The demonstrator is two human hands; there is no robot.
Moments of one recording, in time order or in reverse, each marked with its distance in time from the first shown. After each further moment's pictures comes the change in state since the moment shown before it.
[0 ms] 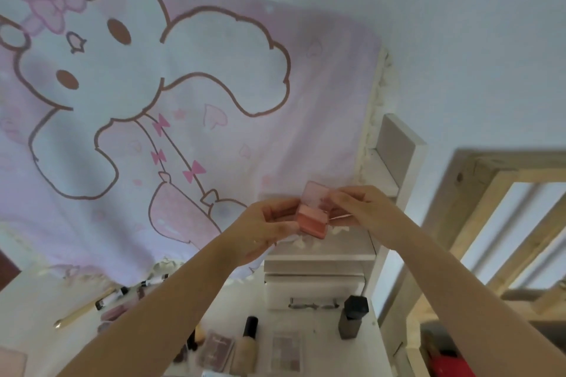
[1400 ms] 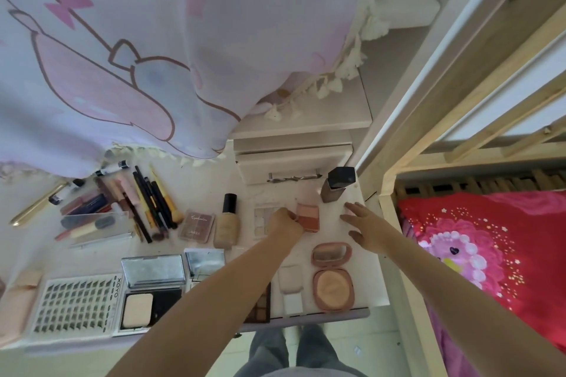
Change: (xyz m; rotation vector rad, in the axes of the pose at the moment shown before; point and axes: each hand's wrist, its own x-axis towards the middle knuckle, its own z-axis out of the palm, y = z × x) left_hand -0.014 -0.251 0.068 0.541 0.391 -0.973; right_hand -0.099 0.299 0.019 -0.972 -0.452 0.482
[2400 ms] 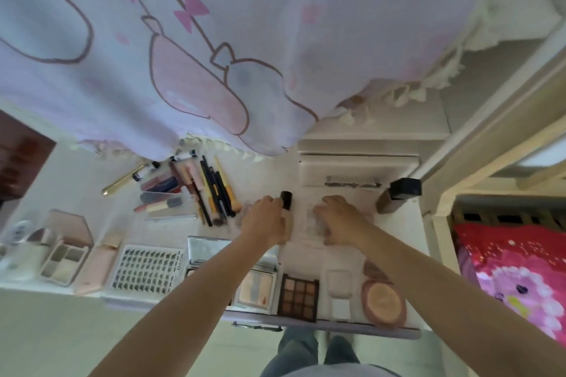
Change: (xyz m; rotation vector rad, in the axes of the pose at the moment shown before) left_hand -0.008 -0.057 -0.121 0.754 0.220 0.333; right_hand 0.052 -0.143 -0.022 -0.152 -0.045 -0.263
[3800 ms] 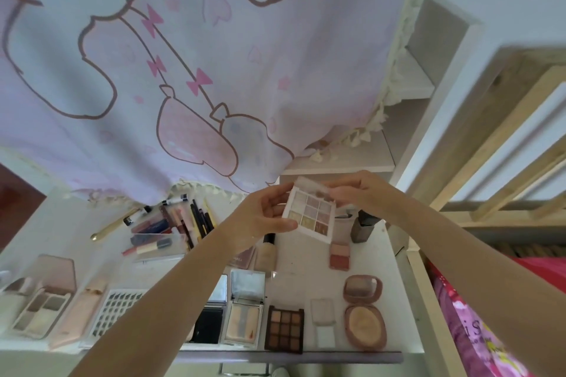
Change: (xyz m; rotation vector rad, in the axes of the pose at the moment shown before) left_hand -0.056 0.020 -0.095 -1.302 -0.189 0.535; right_hand -0.132 -0.019 -0.140 0.815 0.359 -0.190
